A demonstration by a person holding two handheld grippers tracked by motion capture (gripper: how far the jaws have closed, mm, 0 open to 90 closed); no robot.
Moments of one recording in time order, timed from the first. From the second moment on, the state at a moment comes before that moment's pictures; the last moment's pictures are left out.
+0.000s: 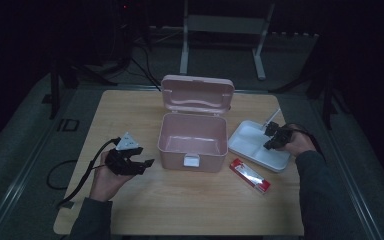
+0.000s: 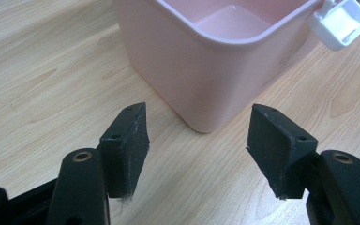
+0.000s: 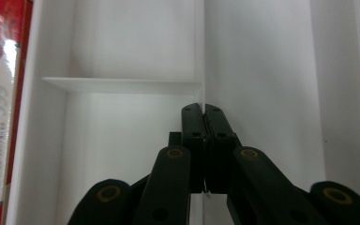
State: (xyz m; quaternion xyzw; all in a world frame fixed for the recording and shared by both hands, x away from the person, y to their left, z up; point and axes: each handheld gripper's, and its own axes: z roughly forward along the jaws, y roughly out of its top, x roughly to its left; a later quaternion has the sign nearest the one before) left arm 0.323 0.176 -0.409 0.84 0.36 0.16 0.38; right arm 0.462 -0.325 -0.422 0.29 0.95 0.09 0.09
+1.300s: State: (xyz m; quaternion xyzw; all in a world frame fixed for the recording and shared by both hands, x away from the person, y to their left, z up) left arm 0.332 0.170 -0.419 0.84 0.34 0.16 0.38; right arm 0.418 -0.294 -0.389 0.31 0.94 0.13 0.10
